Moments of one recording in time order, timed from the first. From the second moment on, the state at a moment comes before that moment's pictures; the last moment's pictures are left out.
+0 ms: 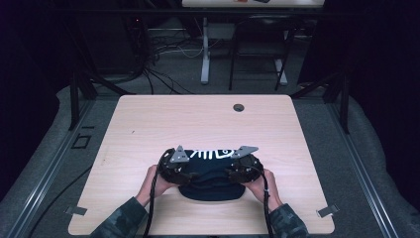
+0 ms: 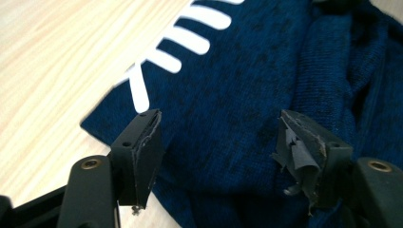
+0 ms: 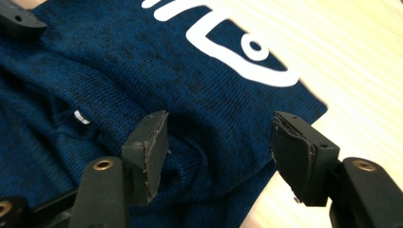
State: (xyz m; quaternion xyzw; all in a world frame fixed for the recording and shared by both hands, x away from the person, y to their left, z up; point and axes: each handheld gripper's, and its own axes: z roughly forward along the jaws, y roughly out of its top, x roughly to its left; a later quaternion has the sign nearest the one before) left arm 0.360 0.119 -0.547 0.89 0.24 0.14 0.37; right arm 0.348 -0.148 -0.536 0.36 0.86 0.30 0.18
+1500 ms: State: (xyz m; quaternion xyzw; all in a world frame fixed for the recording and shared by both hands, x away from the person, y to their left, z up) left arm 0.352 0.132 -0.565 0.88 0.27 0.14 0.37; right arm 0.328 -0.159 -0.557 0.36 0.86 0.32 0.15
